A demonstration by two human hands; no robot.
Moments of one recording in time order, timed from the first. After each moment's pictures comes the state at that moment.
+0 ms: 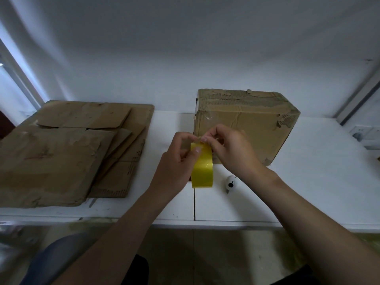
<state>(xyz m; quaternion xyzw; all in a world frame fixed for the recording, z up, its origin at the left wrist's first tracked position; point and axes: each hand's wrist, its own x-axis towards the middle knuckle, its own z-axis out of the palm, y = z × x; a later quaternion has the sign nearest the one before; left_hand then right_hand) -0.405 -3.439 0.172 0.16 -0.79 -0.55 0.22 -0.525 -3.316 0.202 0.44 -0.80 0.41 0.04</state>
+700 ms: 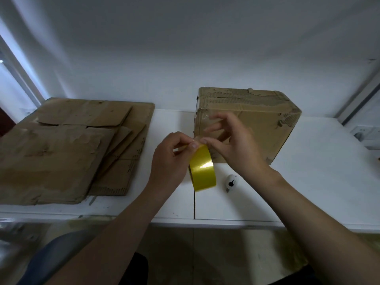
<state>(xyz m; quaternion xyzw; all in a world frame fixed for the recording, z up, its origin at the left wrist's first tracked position) -0.406 -3.445 0.173 0.14 -0.78 -0.52 0.32 -0.530 -3.312 0.201 0.45 -0.76 0.47 0.05</state>
